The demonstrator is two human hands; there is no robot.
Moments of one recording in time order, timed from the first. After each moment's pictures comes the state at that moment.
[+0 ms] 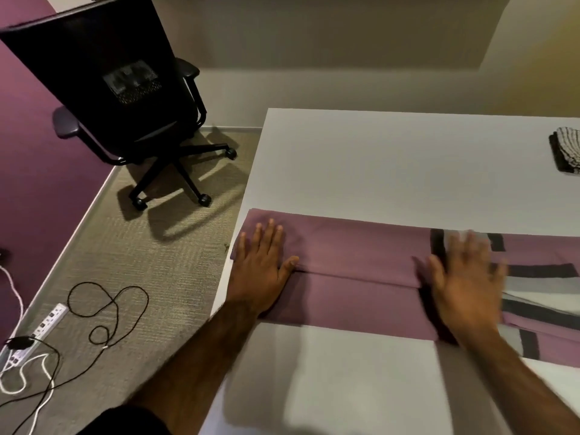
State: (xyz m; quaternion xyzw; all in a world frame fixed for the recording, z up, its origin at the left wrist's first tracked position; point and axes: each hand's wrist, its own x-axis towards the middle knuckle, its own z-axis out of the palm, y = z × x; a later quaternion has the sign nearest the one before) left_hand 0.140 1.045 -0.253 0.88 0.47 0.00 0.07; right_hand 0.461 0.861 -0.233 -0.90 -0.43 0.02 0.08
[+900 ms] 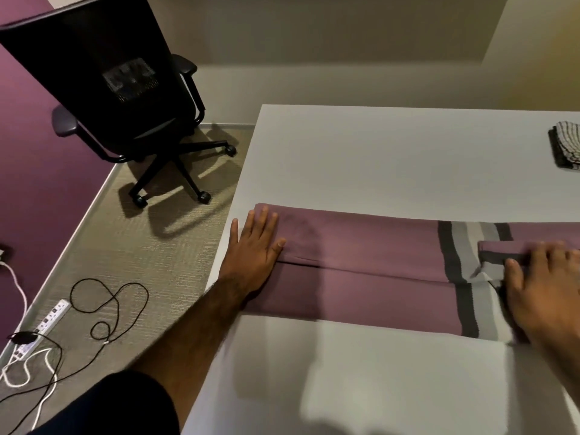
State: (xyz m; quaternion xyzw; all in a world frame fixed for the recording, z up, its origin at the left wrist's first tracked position) left_hand 0.155 1.069 -0.255 0.88 0.46 0.00 0.09; right_hand 0.578 0.808 -0.233 -0.93 -0.36 0.02 0.09
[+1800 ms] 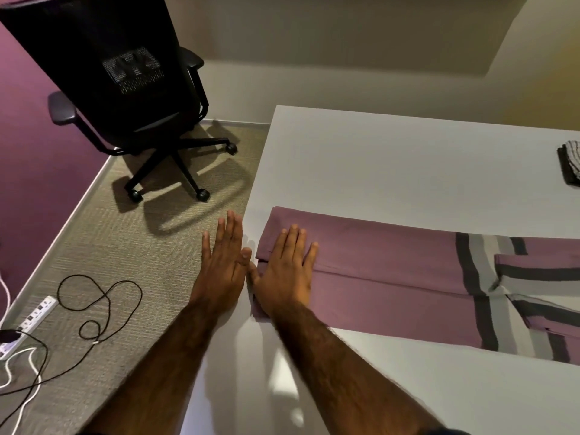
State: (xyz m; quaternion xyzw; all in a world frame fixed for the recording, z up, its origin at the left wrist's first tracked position) left_hand 0.071 1.068 -0.248 0.84 0.48 0.16 0.19; right_hand 0.196 1.018 -0.237 -0.81 -0.56 0.14 -0.01
